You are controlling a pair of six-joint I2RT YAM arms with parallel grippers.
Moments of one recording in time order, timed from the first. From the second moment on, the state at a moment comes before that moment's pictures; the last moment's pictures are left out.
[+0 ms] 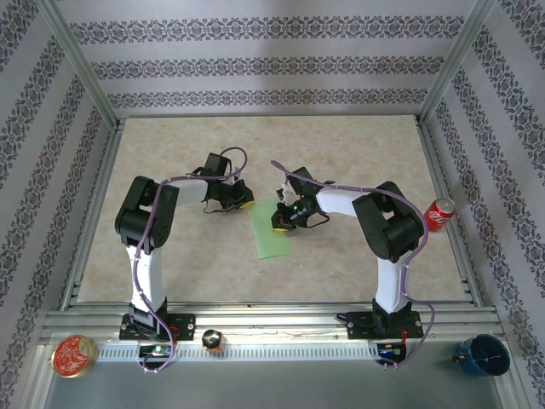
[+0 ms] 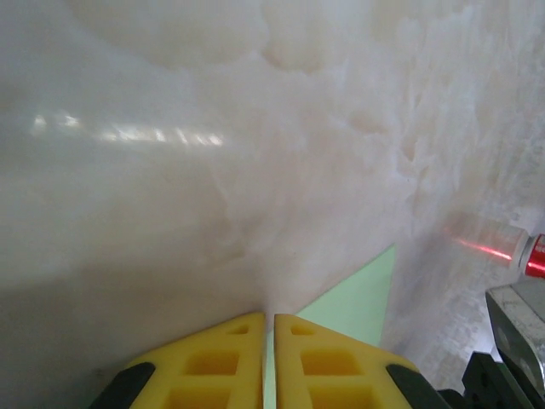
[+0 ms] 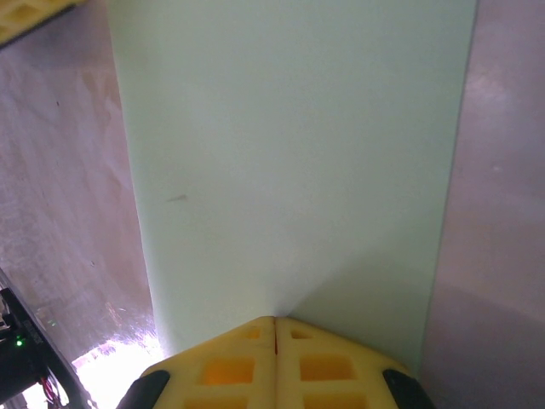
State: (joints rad) left arm -0.27 2.04 1.20 -0.20 0.59 -0.72; right arm 0.52 1.96 1.12 -0.36 -0.62 0.52
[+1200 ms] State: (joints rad) left arm -0.34 1.95 1.05 -0.12 0.60 -0.76; right arm 0.52 1.94 1.09 -0.36 -0.60 0.53
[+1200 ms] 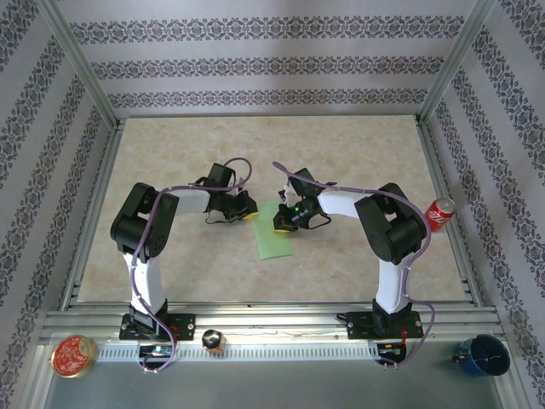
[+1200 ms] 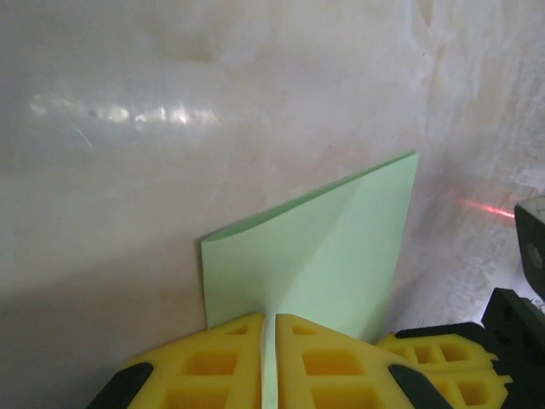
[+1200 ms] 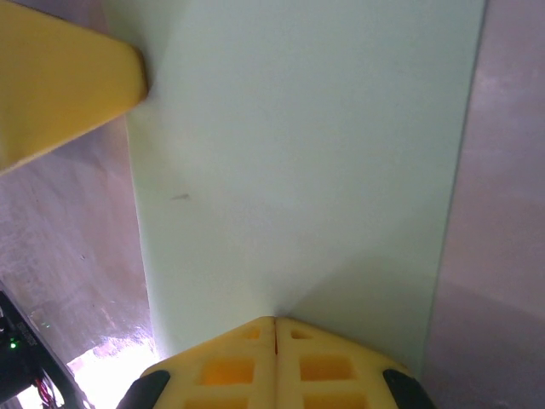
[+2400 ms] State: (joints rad) left arm -0.39 1.77 0.94 -0.07 0.66 -0.84; right arm 0.52 1.93 1.08 -0.35 -0.59 0.58
